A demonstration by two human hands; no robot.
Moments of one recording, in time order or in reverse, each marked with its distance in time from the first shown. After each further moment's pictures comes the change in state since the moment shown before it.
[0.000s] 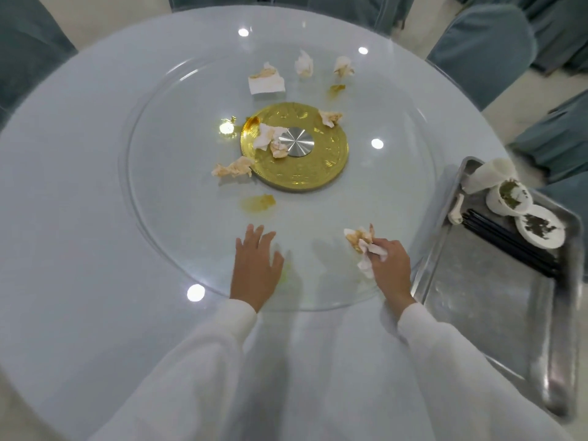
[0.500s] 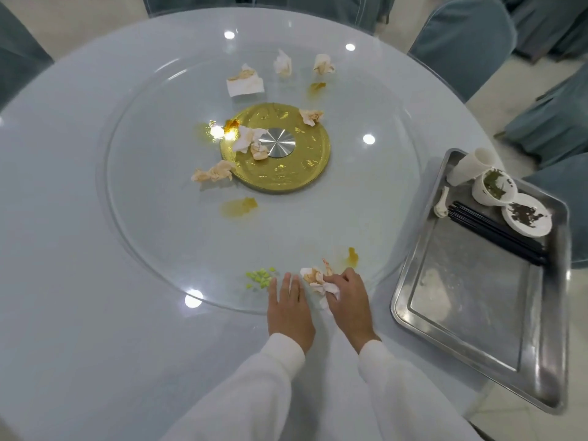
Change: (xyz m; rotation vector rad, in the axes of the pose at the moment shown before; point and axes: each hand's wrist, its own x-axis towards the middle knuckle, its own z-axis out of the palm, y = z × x) left_hand -0.067 0.071 0.075 0.736 -0.515 0.114; right_hand -0.083 0.011 0.035 -0.029 -0.128 -0.216
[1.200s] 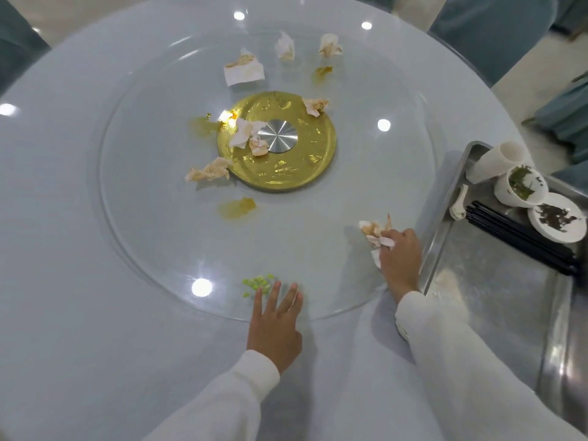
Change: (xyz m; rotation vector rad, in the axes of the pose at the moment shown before) left_hand 0.010 -0.019 0.021 -0.168 0.010 0.020; right_hand 0.126 0.072 -0.055 -0.219 0.194 0.268
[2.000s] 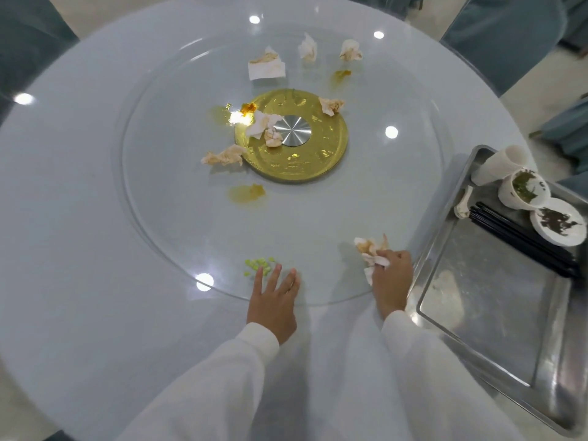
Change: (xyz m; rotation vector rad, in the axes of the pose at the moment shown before) left_hand -0.008 -0.017 -0.003 0.148 0.022 -0.010; right_hand -0.074 -0.007 0.008 0.139 -0.063 0.038
